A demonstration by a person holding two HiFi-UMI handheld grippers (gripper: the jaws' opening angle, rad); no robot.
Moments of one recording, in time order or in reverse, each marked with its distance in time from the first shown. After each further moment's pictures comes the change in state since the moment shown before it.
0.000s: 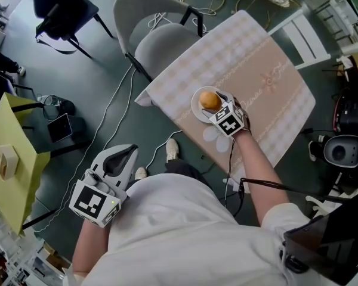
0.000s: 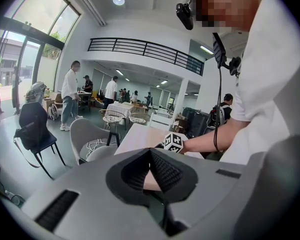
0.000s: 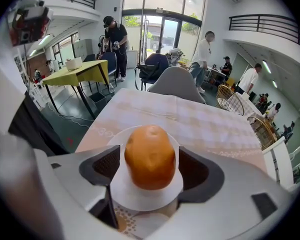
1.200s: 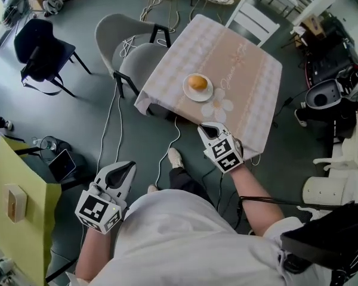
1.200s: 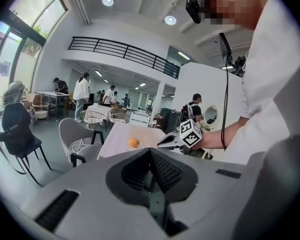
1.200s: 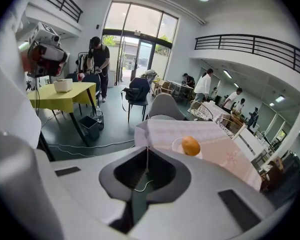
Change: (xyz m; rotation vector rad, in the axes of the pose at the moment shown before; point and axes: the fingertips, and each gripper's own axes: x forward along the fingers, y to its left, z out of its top) left arm -0.151 -0.006 -0.080 0.129 -0.022 -0.253; right arm -0.153 0.215 0.041 0.216 -0.198 -0.282
